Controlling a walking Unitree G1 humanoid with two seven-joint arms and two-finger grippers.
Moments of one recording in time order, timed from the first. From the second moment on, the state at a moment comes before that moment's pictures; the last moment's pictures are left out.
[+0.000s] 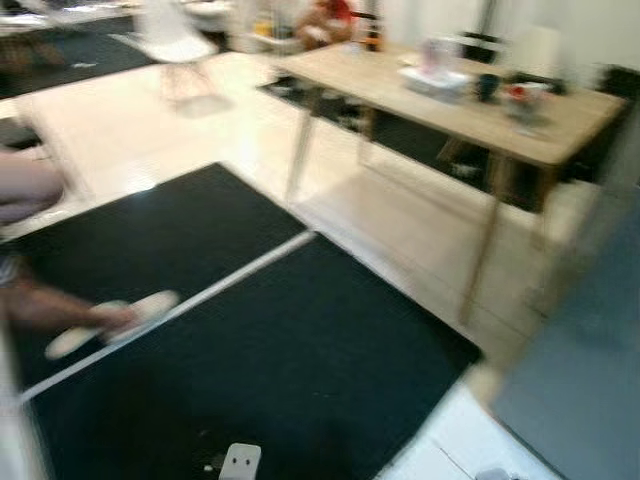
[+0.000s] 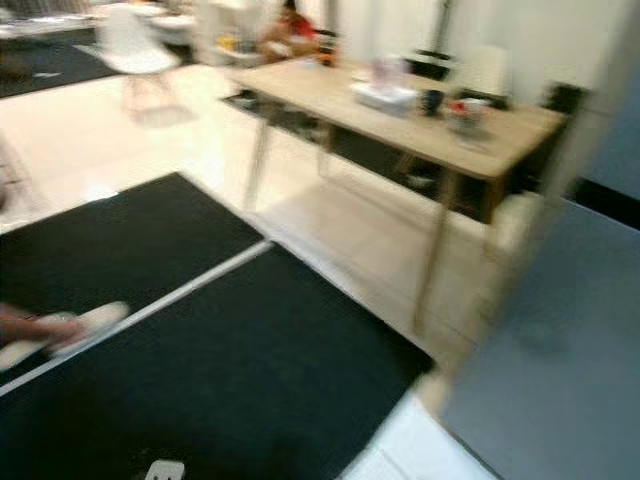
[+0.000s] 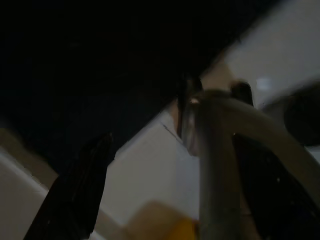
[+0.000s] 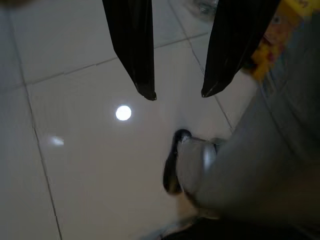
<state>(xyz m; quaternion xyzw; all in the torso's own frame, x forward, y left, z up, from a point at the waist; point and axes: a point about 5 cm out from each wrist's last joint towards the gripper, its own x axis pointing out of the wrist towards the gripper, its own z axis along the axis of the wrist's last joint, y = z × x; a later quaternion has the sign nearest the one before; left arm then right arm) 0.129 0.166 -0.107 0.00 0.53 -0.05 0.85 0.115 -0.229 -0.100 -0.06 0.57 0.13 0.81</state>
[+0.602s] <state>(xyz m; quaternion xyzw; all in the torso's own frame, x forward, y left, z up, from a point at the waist) 0.127 0.166 -0.108 0.00 0.53 -0.05 0.84 0.114 -0.220 -0.102 -0.05 0.57 0.15 0.81</state>
